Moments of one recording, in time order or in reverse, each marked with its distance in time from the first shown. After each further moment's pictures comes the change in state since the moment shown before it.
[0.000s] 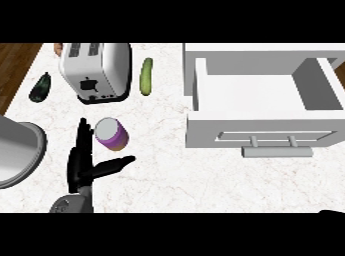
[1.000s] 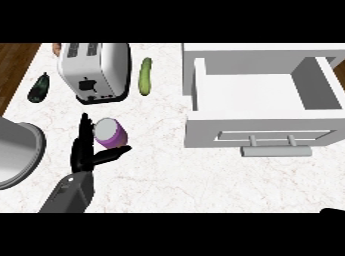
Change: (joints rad) left arm -0.326 0.067 0.199 0.646 0.090 -0.128 -0.334; right arm -0.038 0.010 -0.020 -0.014 0.015 0.024 0.042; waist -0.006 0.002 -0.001
